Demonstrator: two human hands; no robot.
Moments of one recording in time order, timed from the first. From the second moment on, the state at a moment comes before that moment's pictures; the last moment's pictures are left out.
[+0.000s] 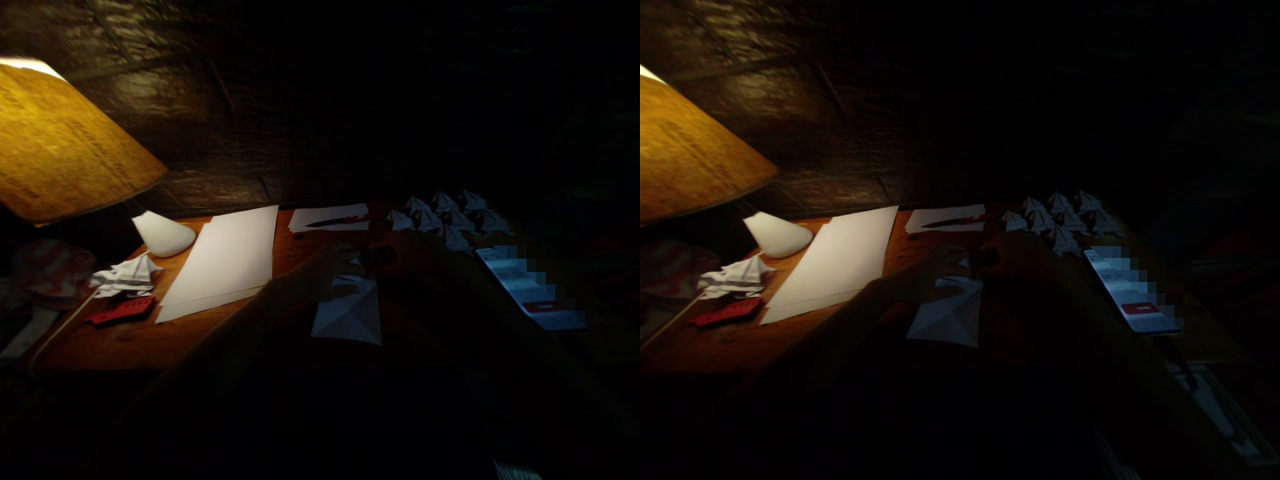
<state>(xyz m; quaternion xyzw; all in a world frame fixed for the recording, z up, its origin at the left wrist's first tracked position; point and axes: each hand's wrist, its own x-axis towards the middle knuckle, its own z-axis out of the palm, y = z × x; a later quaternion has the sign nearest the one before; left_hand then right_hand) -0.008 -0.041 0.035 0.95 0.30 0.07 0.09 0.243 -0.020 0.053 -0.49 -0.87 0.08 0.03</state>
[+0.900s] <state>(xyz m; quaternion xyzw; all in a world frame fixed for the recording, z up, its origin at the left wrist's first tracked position) -0.017 -0.038 0.036 0.96 0.26 0.02 0.09 0.240 -0.020 0.052 -0.48 -0.87 0.09 0.04</state>
